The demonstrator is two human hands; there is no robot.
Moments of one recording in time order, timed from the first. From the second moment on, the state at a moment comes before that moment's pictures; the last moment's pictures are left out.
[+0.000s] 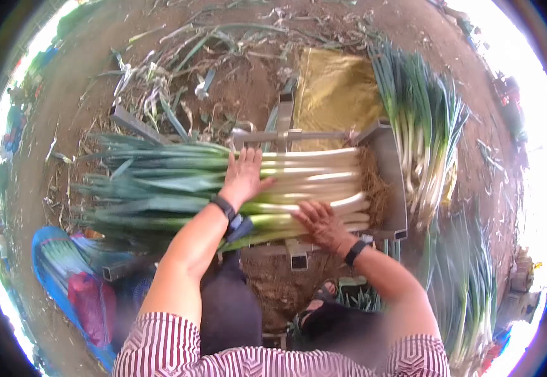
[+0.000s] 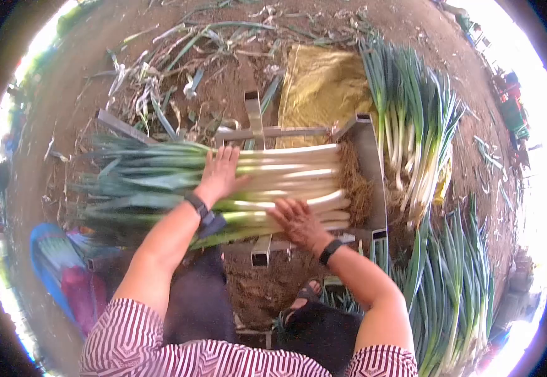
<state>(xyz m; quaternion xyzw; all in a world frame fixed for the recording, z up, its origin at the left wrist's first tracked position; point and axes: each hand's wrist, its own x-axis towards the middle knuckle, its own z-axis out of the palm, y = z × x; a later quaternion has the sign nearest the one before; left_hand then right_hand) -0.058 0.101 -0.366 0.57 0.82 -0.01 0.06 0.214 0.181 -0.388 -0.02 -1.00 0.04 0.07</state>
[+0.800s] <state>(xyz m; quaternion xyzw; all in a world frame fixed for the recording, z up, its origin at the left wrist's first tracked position) -0.085 0.109 -0.407 0.56 0.82 -0.10 0.09 0.609 0.192 -0.112 -0.67 -0.71 0.17 0.13</state>
